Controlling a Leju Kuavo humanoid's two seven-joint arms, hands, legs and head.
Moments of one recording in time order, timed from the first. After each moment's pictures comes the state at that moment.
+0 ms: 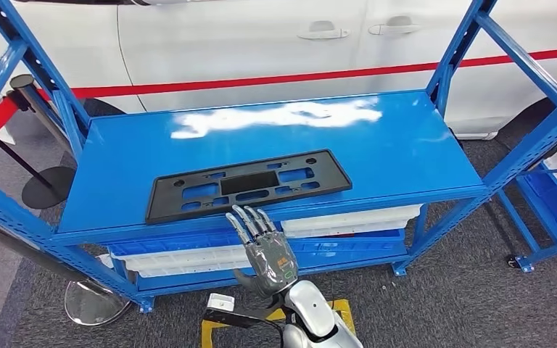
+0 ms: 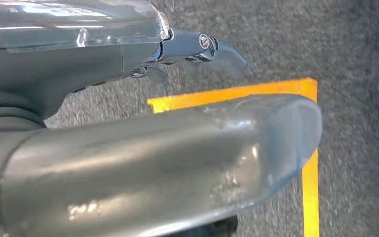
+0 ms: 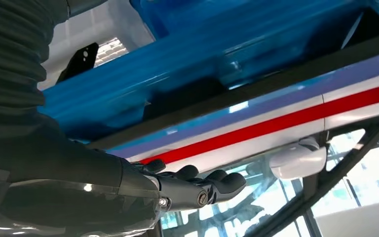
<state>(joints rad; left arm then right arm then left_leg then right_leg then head) -0.04 -0.13 0.93 -0.27 -0.92 -0.04 -0.56 -0.19 0.23 0.55 -1.15 1.29 -0.50 -0.13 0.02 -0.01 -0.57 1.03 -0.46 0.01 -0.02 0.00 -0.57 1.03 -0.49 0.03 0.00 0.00</state>
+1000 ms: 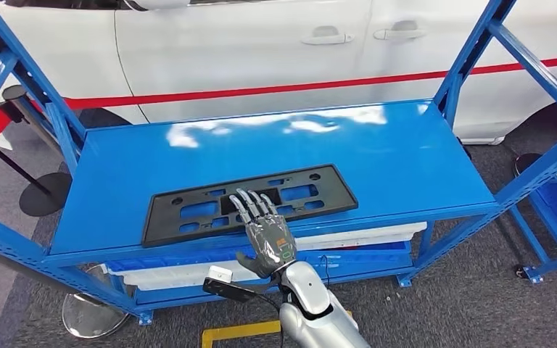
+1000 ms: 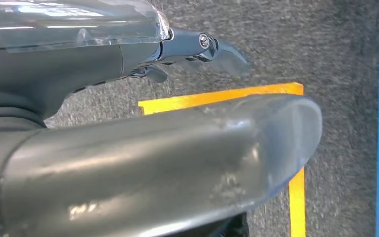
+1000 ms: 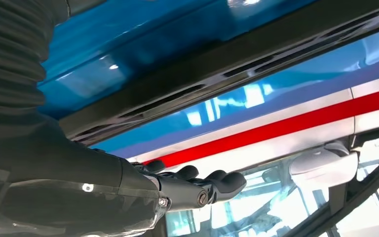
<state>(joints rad) -0.04 -0.11 1.00 -0.27 -0.98 -0.07 -0.54 -0.30 0.27 0.52 -1.04 1.30 -0.47 -0.06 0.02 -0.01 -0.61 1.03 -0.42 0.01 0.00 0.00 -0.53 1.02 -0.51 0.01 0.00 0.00</state>
